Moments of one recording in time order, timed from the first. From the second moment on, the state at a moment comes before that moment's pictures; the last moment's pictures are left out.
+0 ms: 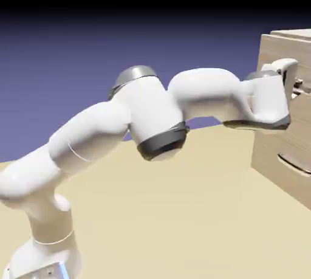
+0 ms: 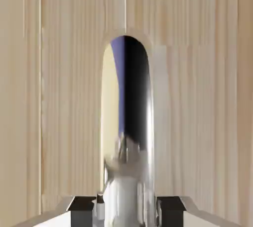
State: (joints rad) arm -0.93 0.85 1.24 -1.49 -2.86 2.73 1.30
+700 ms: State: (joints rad) arm -1.51 0.87 1.70 -2.12 -2.85 2.53 1.24
